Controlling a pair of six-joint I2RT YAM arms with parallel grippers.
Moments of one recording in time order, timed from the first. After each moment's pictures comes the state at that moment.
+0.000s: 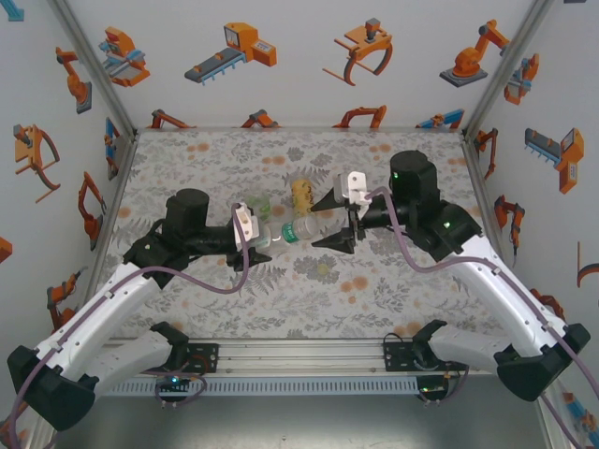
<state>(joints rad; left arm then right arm) -0.62 0.95 0.88 -0.45 0.69 0.60 0.63 1.12 1.26 -0.50 -0.94 -0.53</state>
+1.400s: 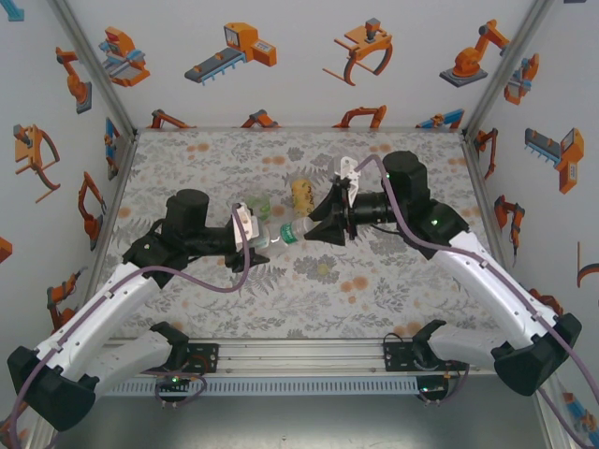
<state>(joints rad) -0.61 0.95 0.88 -0.48 0.67 0.60 0.64 1.15 1.19 -0.36 -0.88 -0.11</state>
